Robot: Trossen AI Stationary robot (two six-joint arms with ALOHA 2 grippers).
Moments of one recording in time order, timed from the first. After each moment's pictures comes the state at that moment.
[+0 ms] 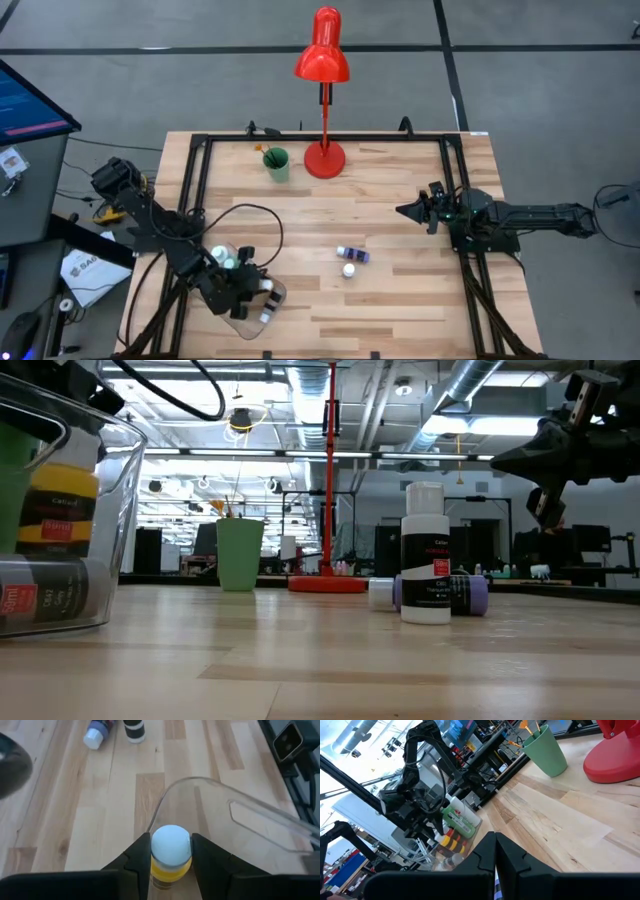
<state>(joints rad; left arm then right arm) -0.80 1.36 0.76 -0.31 -0.56 -0.56 -0.06 0.20 0.01 0.14 0.03 0.77</state>
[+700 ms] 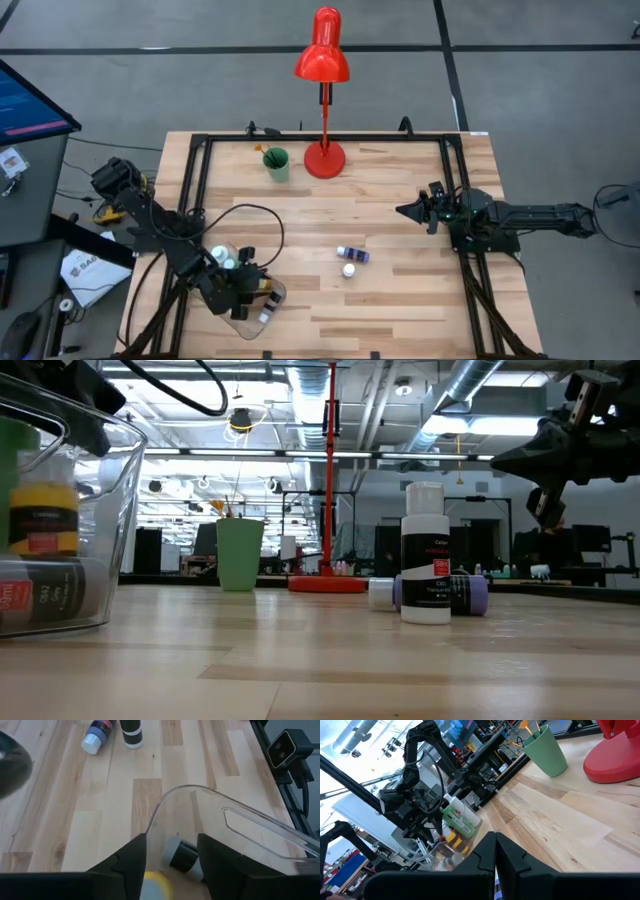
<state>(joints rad) -0.80 1.36 0.76 -0.29 -0.56 -0.56 -0.06 0.20 0.01 0.14 0.03 0.77</state>
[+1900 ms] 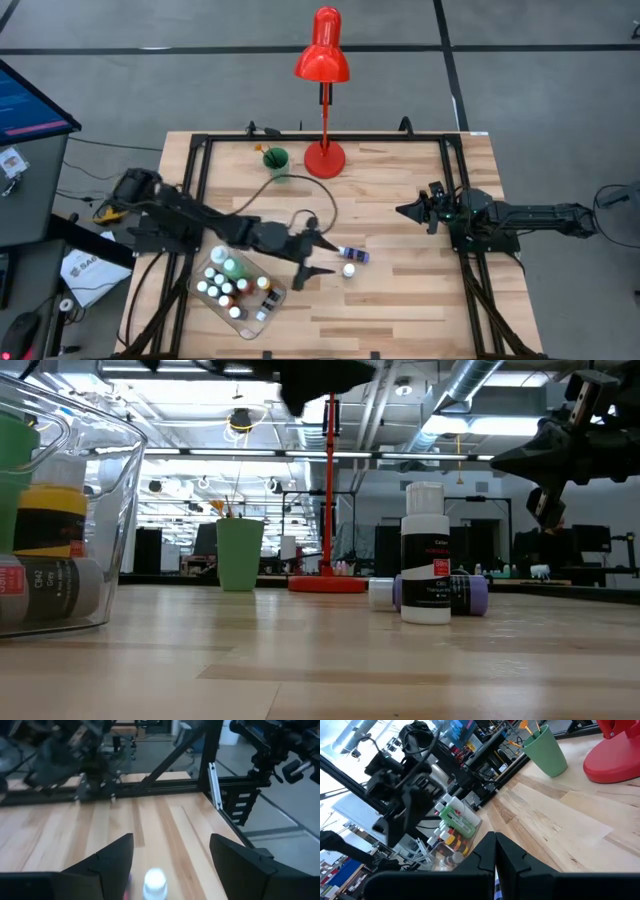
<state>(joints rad) -0.30 1.60 0.91 0.44 -0.11 -0.05 -0.06 0.20 0.01 0.14 0.03 0.77</state>
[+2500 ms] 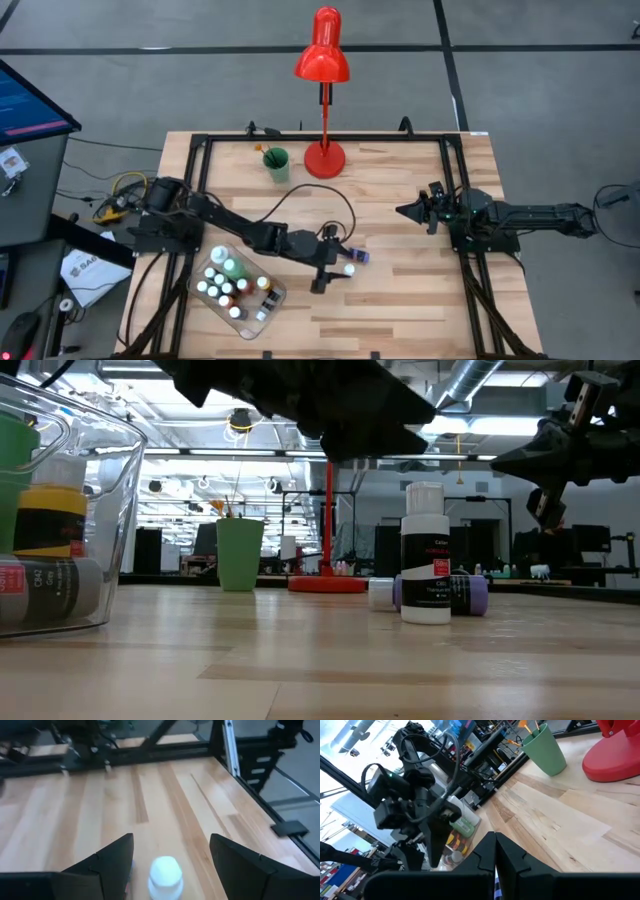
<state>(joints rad) -0.26 1.85 1.08 0.38 -0.08 0.00 -0.06 0.20 0.01 0.13 0.03 0.77</state>
